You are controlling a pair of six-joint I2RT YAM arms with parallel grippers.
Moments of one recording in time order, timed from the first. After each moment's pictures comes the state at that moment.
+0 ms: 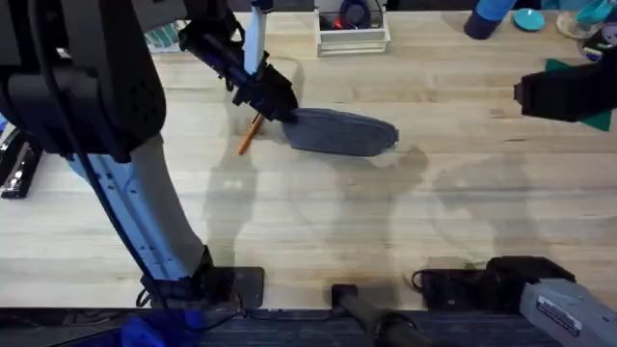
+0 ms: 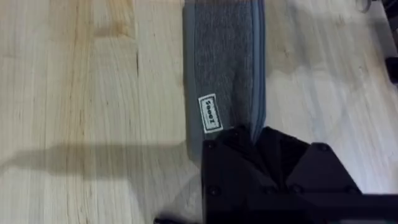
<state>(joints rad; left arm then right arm) -0.03 2.11 1.62 -1.42 0.85 1.67 -0.01 0.96 1.41 -1.30 -0.08 -0.28</state>
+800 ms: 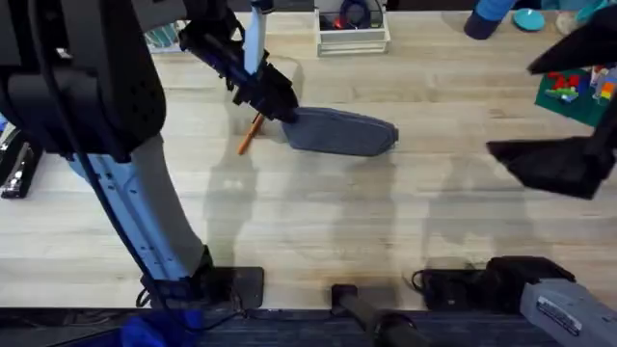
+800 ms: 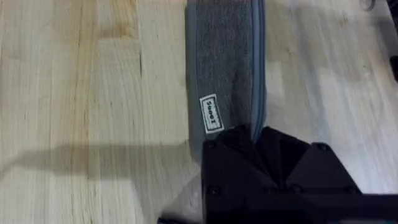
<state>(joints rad) -0.03 2.11 1.62 -1.41 0.85 1.67 -0.01 0.96 1.38 -1.41 -0.38 -1.01</state>
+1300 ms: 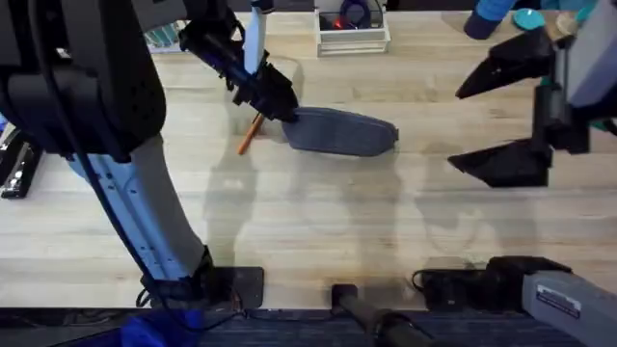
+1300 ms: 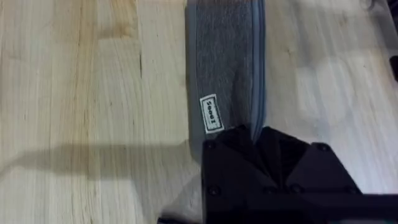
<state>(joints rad) -0.03 2.11 1.62 -1.41 0.85 1.67 -0.03 1.15 1.27 -1.40 -0.58 -1.27</state>
